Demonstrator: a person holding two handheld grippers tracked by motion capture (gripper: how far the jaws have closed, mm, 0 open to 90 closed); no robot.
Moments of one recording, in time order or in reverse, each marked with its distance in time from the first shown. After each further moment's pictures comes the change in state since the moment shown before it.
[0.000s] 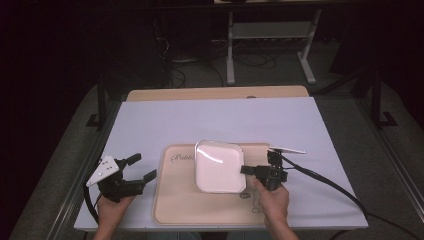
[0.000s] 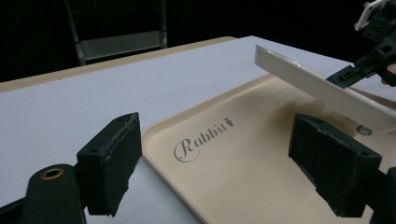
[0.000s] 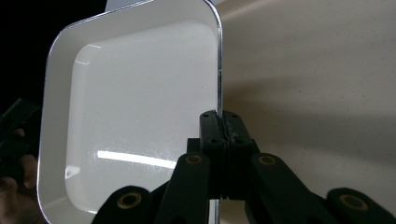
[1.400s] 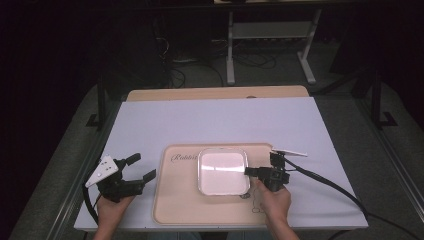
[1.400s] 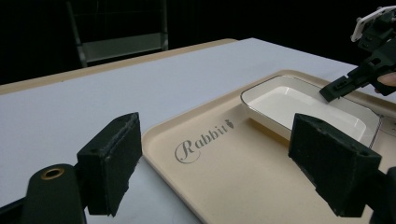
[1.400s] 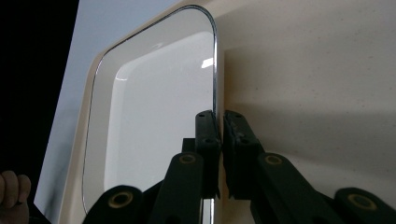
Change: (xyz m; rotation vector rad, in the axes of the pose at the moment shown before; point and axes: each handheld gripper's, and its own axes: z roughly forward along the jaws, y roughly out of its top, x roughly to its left) left arm 0.000 0.000 -0.002 -0.008 0.006 0.002; right arm -0.015 -0.001 0.004 -0.007 -0.068 0.039
